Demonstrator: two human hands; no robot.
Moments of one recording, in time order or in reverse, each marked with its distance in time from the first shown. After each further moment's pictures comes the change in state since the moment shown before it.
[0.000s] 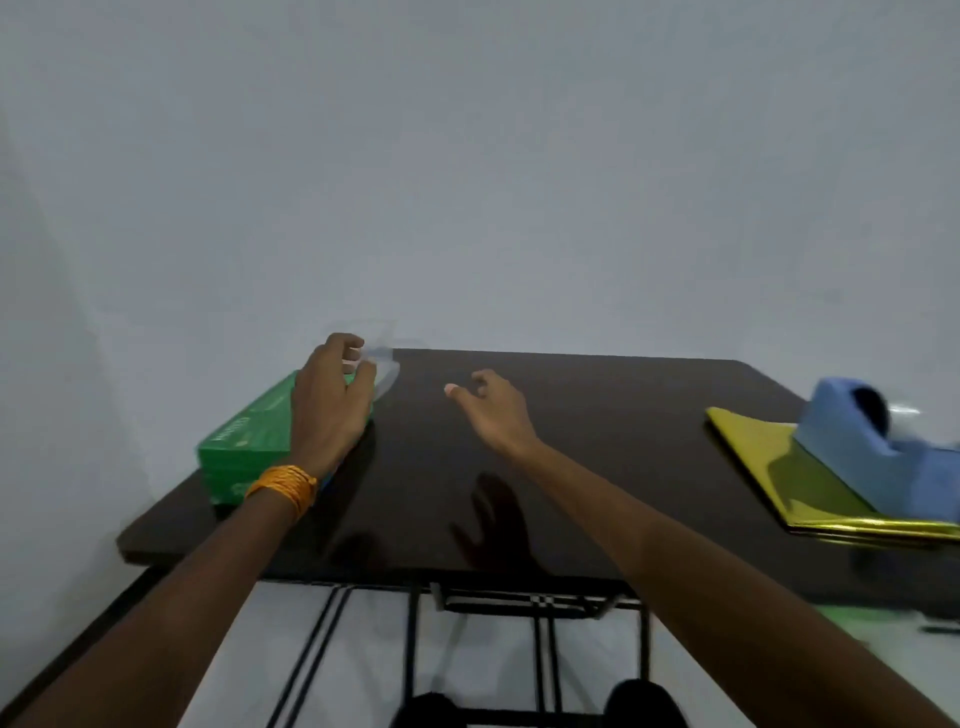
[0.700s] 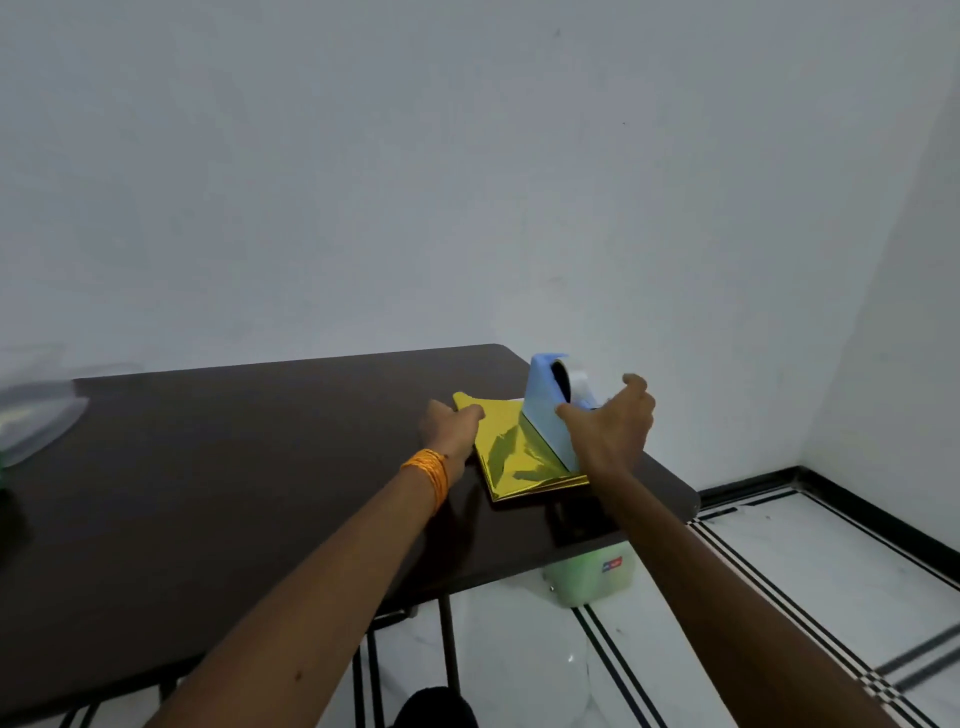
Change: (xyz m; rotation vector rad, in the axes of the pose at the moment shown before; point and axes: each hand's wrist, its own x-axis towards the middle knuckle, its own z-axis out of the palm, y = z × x) left_hand -0.105 0.222 0.361 -0.585 -0.711 -0.653; right_hand -0.101 0.183 -0.323 -0.213 0.992 0.364
